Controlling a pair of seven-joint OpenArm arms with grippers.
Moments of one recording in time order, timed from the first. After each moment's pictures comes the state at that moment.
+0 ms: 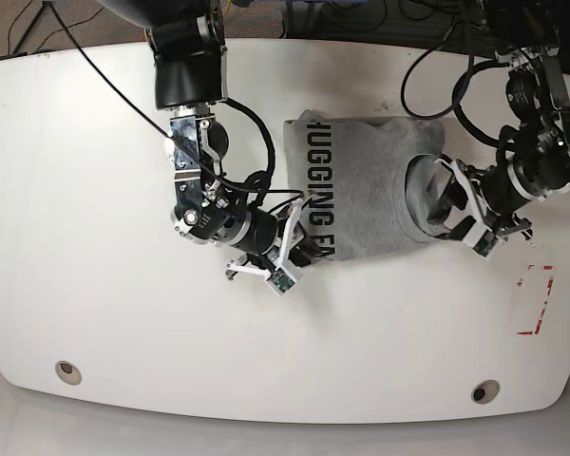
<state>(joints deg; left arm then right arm) 1.4 -18.5 -15.4 110.3 -34.7 -40.9 67.2 13.7 -4.2 -4.6 82.5 8.7 40.3 -45.6</state>
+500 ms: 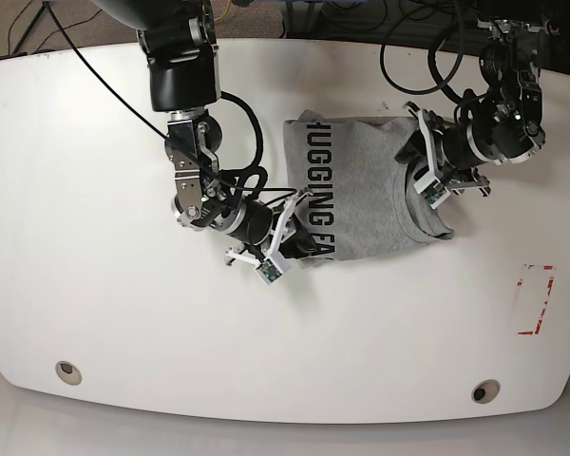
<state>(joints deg) 9.6 -18.3 -5.7 110.2 -28.2 -41.7 66.7 13.7 -2.0 -4.5 71.0 8.5 40.3 -31.8</state>
